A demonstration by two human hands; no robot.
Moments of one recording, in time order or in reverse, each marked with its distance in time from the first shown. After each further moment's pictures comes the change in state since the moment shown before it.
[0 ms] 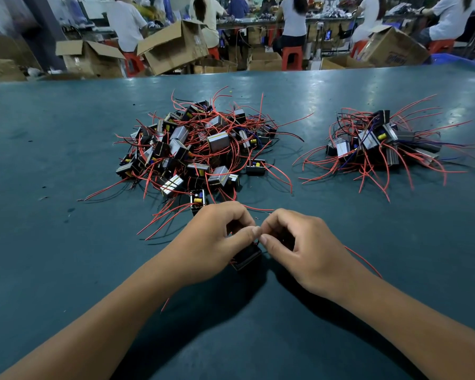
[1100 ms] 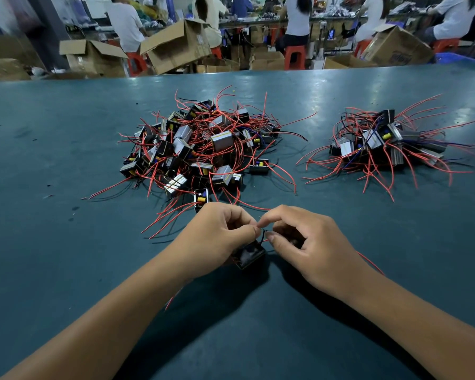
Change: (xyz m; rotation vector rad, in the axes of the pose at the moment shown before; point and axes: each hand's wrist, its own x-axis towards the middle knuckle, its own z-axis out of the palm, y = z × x) left_hand 0.001 0.002 0.003 -0.275 -0.002 -0.291; right_hand -0.001 0.000 -0.004 -0.038 0.016 -0.056
